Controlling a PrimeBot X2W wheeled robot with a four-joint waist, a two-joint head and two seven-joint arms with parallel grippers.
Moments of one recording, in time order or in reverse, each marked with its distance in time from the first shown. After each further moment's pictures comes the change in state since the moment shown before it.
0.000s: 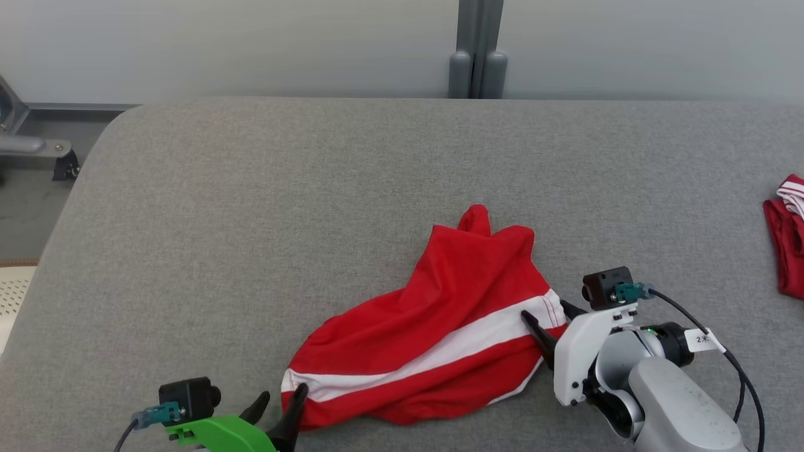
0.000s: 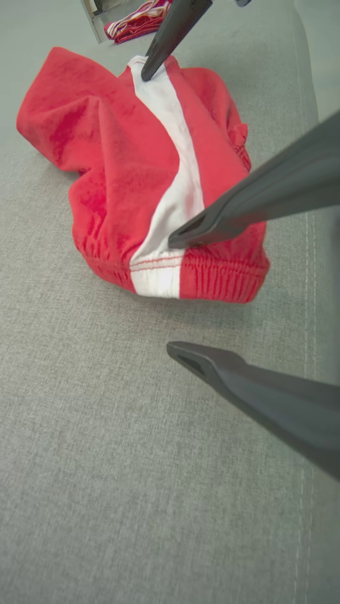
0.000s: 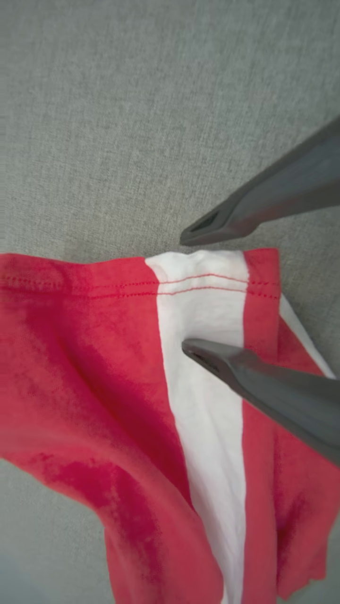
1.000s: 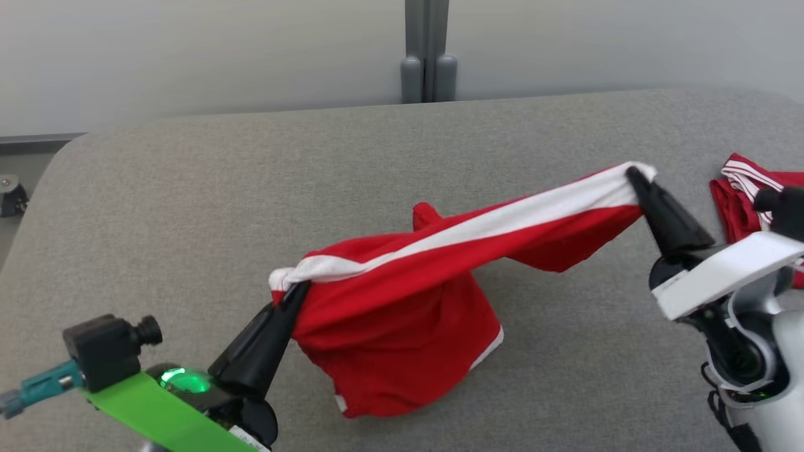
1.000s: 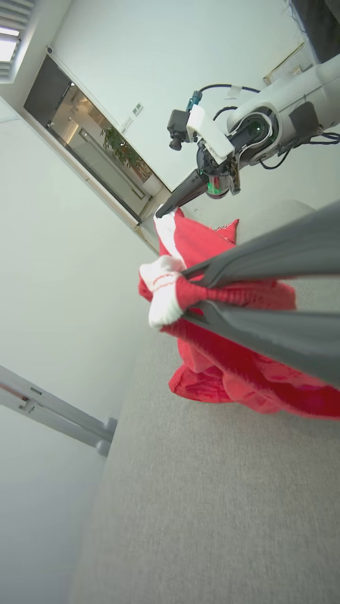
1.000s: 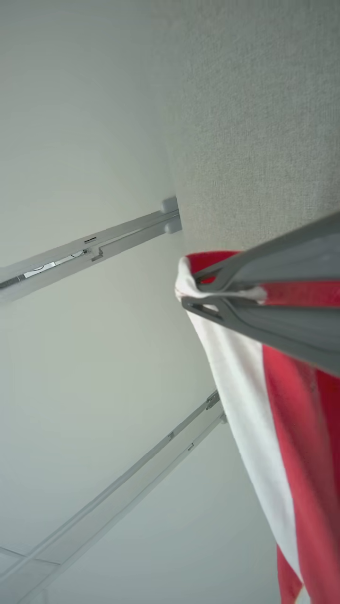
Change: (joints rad) left arm 0.029 0.061 -0.014 -0.658 -0.347 -0.003 0.102; right arm 0.108 -0.101 -0.255 -0.618 0.381 0.000 -0.025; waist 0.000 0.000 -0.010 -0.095
